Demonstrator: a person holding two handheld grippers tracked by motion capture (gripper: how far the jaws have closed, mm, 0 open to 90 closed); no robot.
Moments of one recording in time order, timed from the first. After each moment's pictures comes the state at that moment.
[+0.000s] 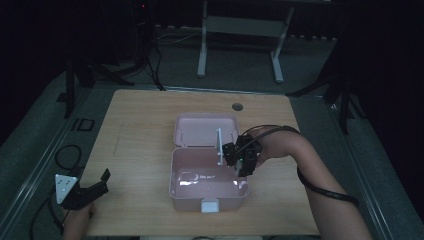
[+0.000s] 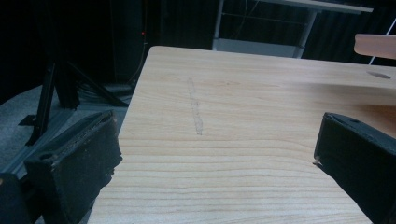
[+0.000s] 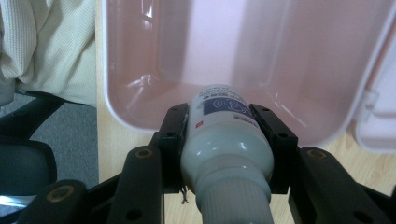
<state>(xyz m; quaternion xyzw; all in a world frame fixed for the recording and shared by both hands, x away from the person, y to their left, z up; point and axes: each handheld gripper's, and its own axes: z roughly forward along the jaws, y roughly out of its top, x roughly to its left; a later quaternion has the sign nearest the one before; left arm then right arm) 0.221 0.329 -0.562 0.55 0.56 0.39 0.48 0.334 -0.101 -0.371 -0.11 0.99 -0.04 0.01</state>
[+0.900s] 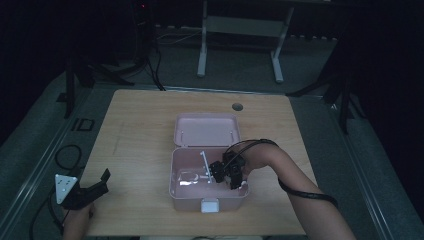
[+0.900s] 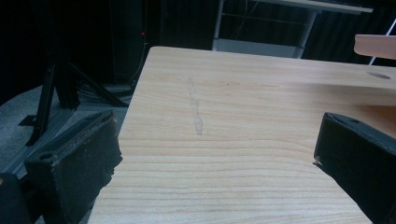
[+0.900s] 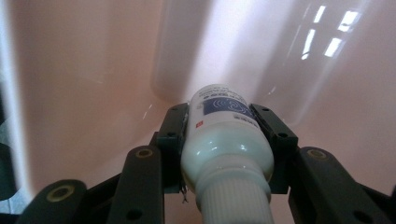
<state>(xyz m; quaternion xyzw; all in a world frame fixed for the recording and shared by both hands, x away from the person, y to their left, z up) 0.221 0.329 -0.562 0.55 0.57 0.39 0.48 0.333 -0.077 -0.448 -0.17 0.98 -0.08 -0.02</state>
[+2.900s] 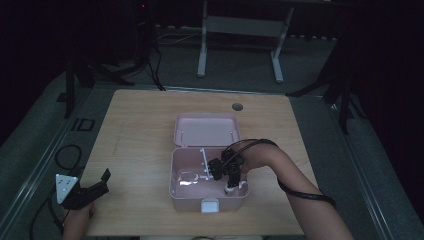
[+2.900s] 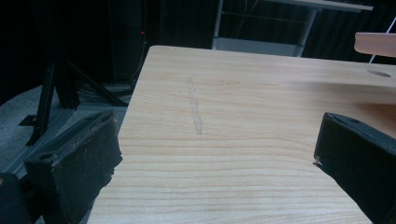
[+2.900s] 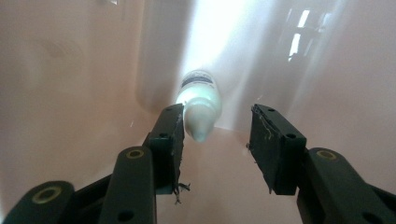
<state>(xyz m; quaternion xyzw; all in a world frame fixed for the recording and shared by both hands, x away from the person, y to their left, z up) 0.221 0.328 -0.562 0.55 0.56 0.39 0.48 0.336 -0.075 -0.439 -0.15 0.99 -0.06 0.00</state>
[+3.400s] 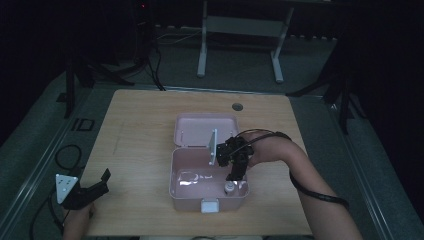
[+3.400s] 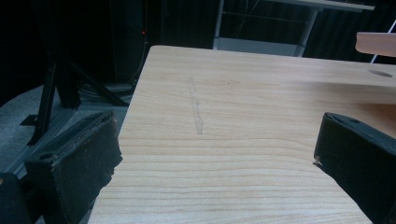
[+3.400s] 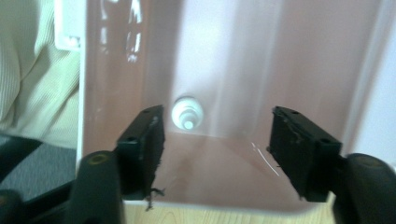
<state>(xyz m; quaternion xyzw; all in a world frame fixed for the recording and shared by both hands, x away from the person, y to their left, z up) 0.221 0.328 -0.562 0.55 0.57 0.39 0.47 0.336 -0.092 -0.381 -0.10 0.99 0.05 0.03</state>
